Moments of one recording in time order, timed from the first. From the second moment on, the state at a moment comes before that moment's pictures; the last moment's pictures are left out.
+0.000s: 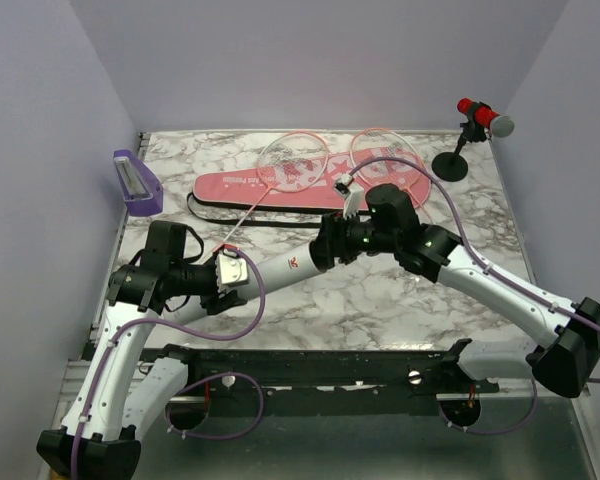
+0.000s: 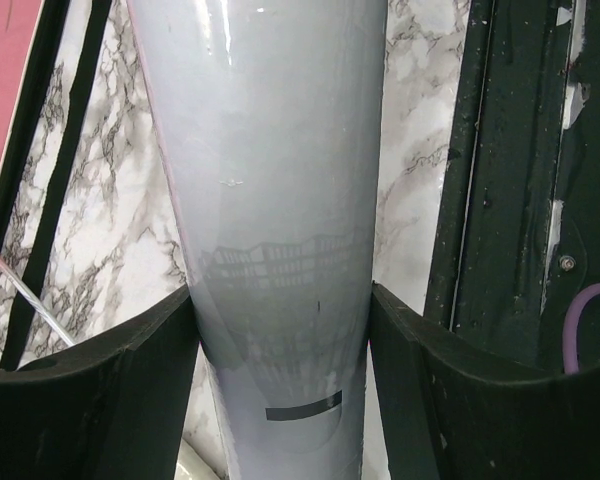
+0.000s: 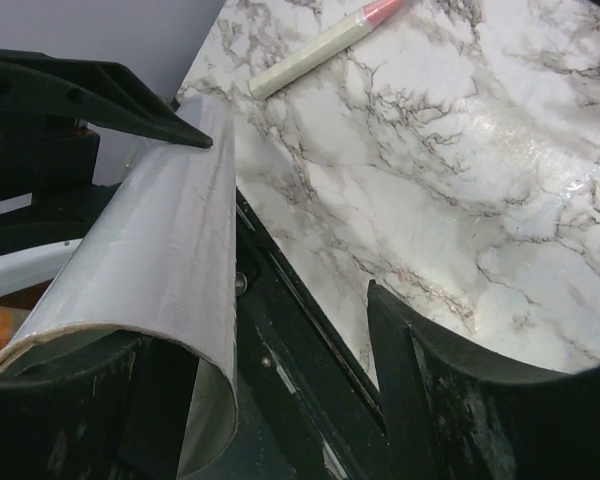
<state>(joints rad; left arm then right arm) -0.20 0.79 0.91 -1.09 0.86 1.01 0.80 1.26 1.08 -0.30 -0.40 0.53</state>
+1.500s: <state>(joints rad) -0.20 0.77 0.90 -1.08 0.87 1.02 0.15 1.69 1.13 -0.25 0.24 0.41</state>
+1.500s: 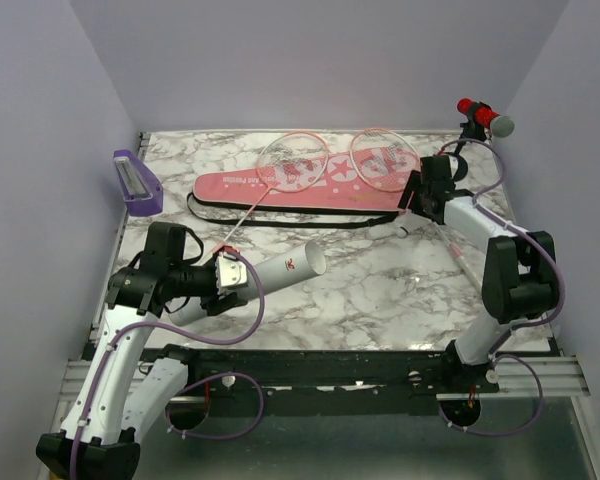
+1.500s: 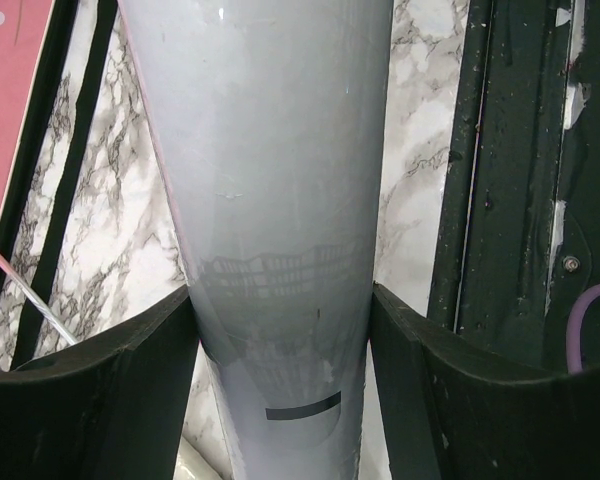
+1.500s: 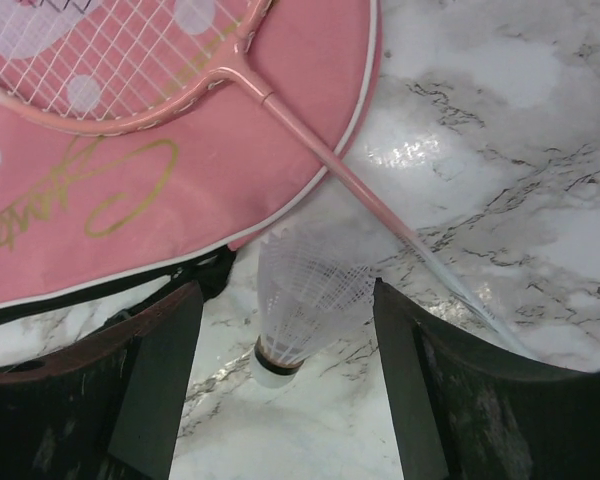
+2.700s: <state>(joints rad) -0.21 0.77 0.90 -1.08 0.87 1.02 0.11 1.61 1.00 -0.18 0.02 0.50</state>
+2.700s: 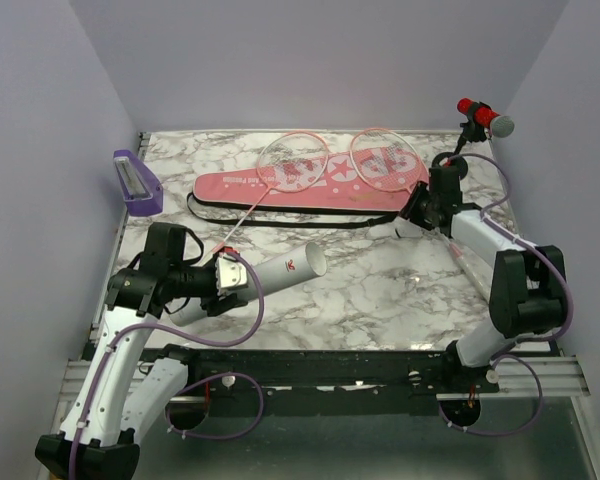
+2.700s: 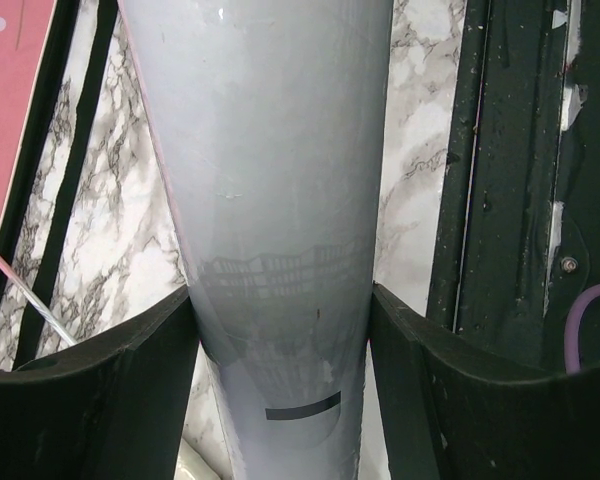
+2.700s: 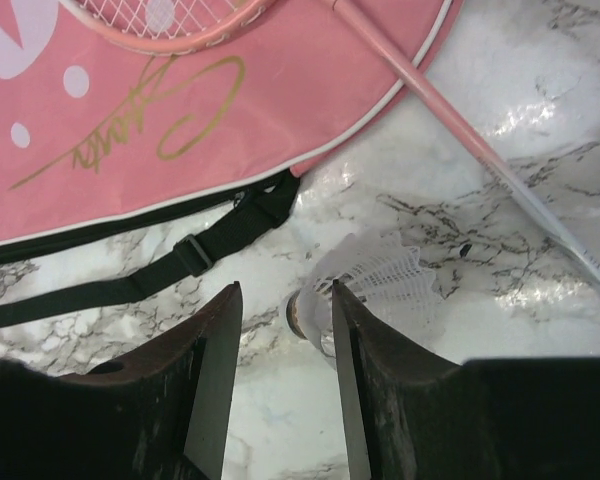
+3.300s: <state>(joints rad) -0.21 0.75 0.90 -1.08 0.87 1.02 0.11 1.54 0.90 -0.23 -0.08 0.62</state>
